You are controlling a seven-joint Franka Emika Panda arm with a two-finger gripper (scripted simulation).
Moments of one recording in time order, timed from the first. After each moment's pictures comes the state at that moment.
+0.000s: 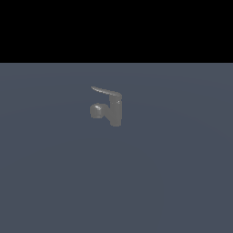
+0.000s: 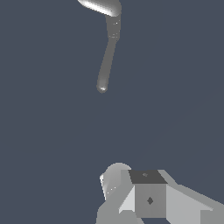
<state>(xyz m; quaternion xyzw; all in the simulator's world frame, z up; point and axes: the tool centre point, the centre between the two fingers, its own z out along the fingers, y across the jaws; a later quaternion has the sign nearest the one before) -0.259 -0.009 0.466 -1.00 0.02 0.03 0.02</state>
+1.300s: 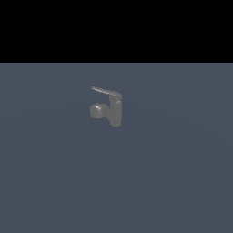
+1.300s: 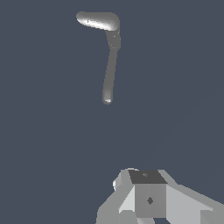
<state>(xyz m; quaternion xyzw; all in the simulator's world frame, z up) -0.230 -0.008 0.476 -1.00 0.06 0.03 0.05</state>
